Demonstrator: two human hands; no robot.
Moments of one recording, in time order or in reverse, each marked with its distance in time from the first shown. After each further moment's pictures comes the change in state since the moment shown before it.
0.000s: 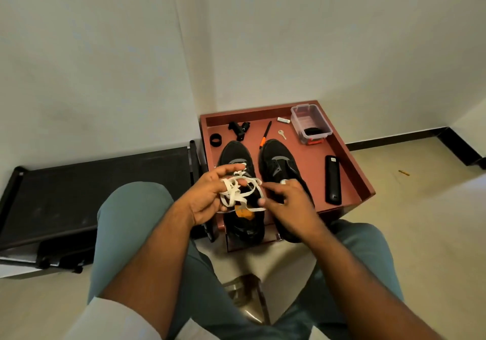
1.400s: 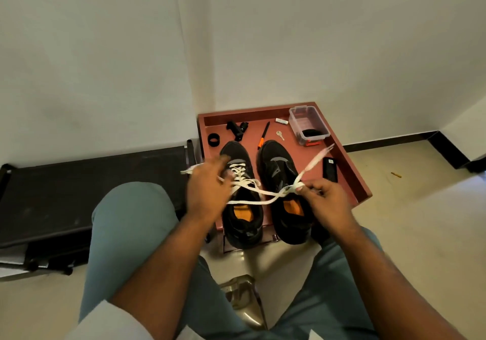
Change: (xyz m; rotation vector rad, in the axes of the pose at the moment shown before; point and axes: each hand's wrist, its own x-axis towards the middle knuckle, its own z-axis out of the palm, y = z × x) left_hand 0.014 -0.018 0.002 1.098 0.674 0.509; right_hand -0.007 0.013 -0.045 0.199 0.212 0.108
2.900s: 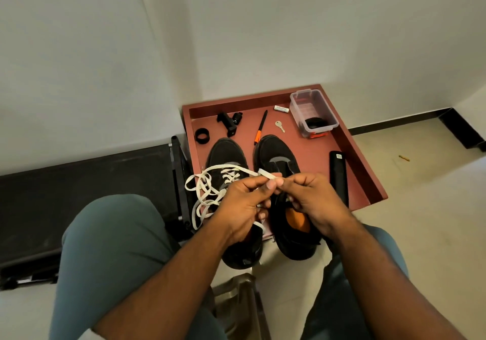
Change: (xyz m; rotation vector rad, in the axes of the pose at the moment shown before) left_hand 0.014 0.043 0.053 -1.222 -0.618 -0.485; right_hand 0.060 -0.006 0.026 0.374 -0.277 0.151
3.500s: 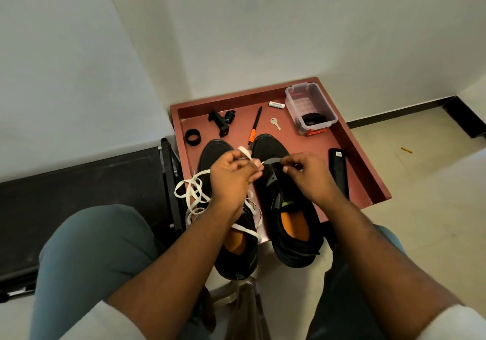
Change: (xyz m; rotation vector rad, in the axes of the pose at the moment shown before) left_hand 0.071 0.001 -0.002 0.026 0.419 0.224; right_hand 0.082 0.034 -0.037 -0.652 0.191 -0.128
